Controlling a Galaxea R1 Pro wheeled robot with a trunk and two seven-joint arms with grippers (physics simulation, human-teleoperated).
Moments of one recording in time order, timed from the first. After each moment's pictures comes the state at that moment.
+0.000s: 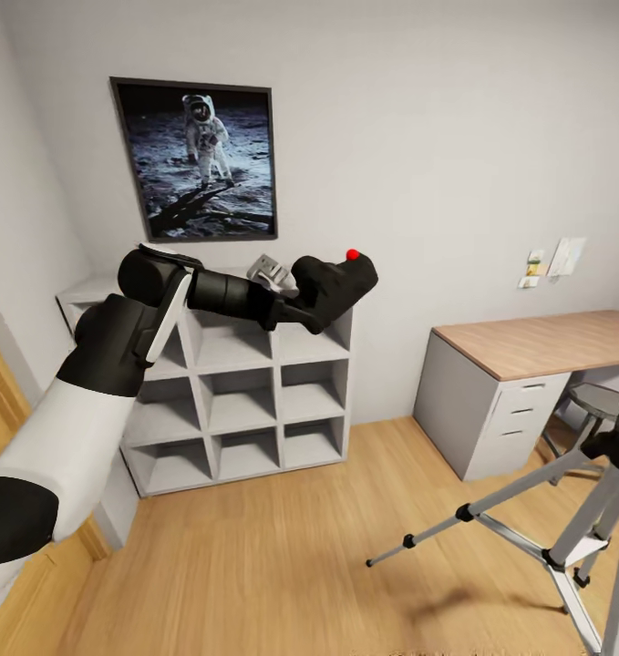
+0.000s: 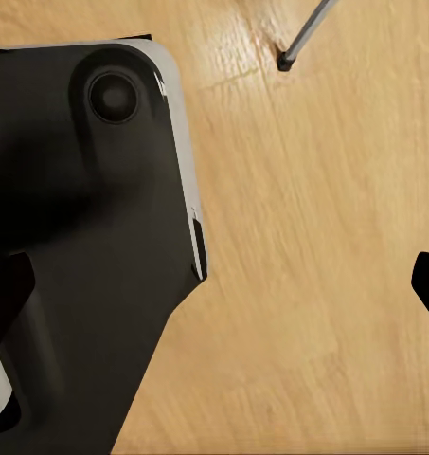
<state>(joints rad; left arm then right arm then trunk) -1.26 0.09 -0.35 -1.31 0.02 1.04 -1.08 -0.03 -0.07 -0.07 0.07 -0.07 -0.22 -0.04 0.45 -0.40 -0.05</state>
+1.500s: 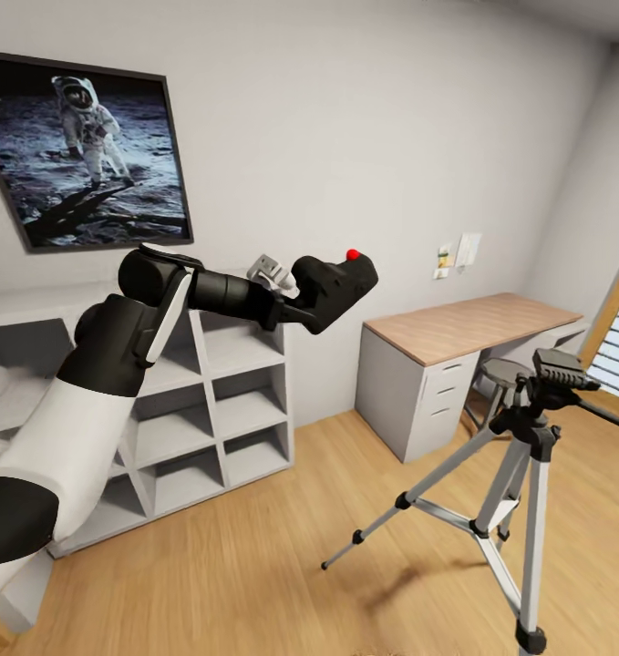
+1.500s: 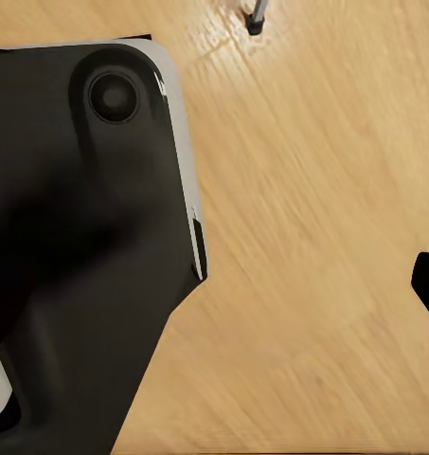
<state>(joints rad) -1.26 0.09 -0.35 -1.31 0.02 1.04 -1.08 -0.03 -0.07 -0.07 0.07 -0.07 -0.22 -0.04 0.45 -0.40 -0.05</state>
